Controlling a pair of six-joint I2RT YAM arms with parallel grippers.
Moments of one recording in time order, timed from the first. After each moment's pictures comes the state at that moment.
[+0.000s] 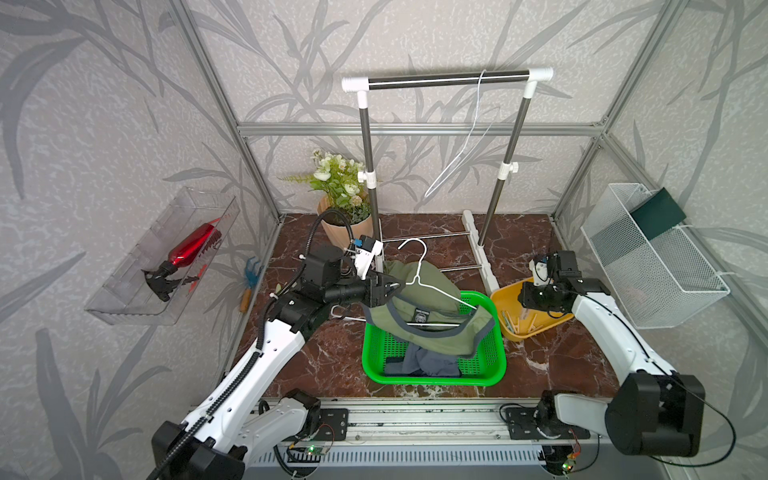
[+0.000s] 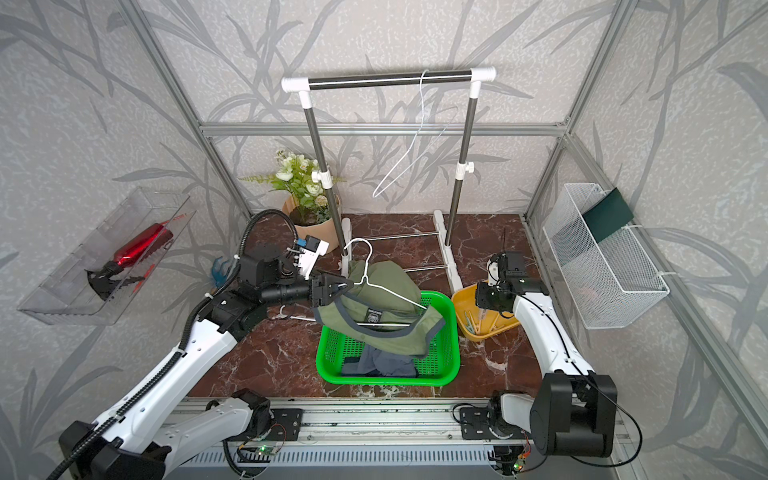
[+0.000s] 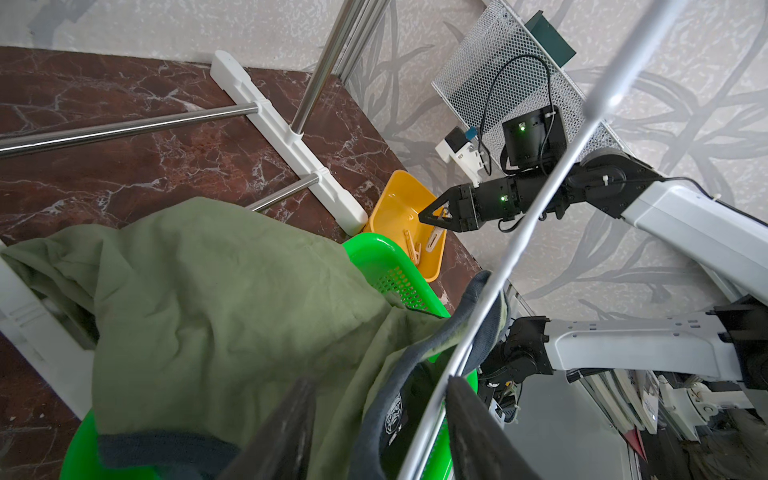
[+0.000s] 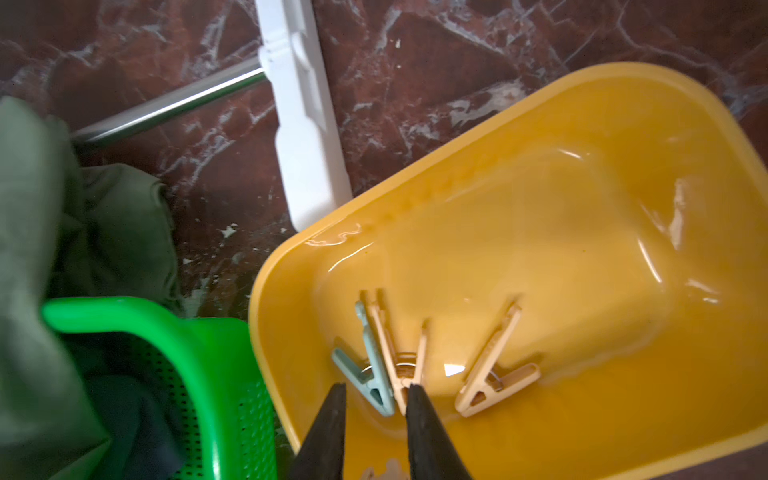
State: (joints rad) left arm -0.40 1.03 0.97 -0.41 0.67 -0.35; right arm -0.04 1.30 0.95 -0.79 -0.14 0.16
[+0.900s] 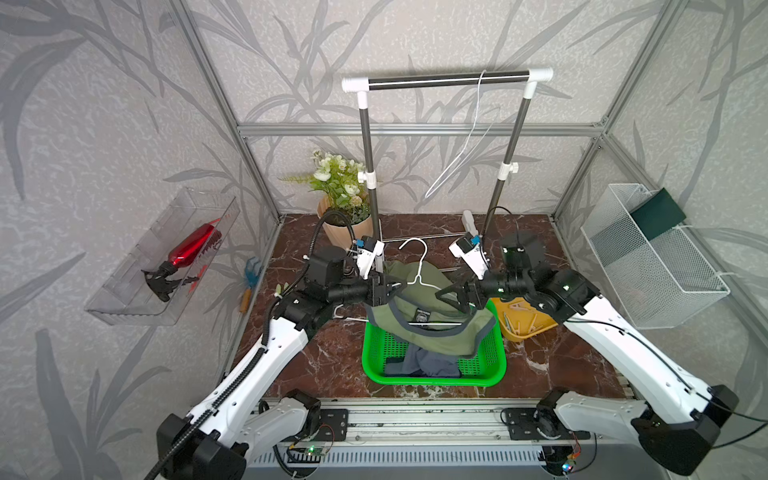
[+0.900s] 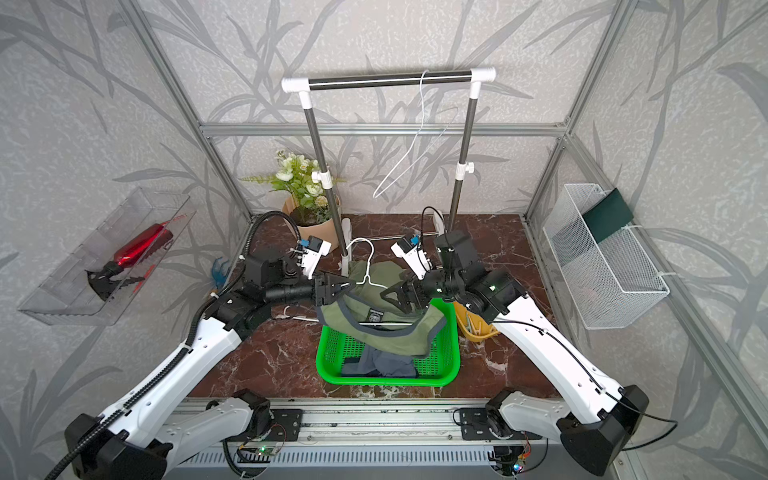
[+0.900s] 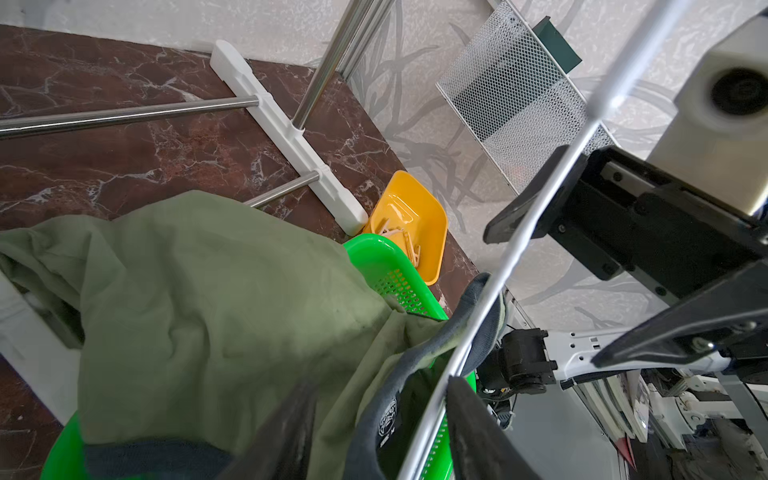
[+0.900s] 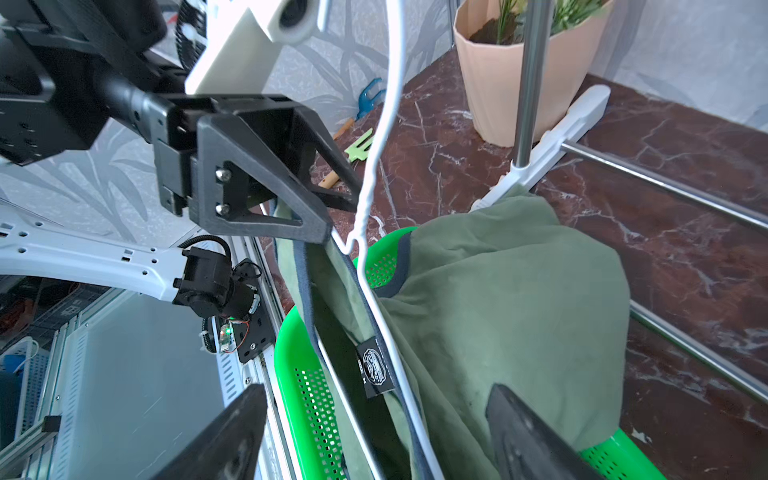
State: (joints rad) left arm -0.41 1.05 0.96 -0.36 0.67 -0.40; right arm 0.62 1.20 1.28 -0.72 -0.53 0.05
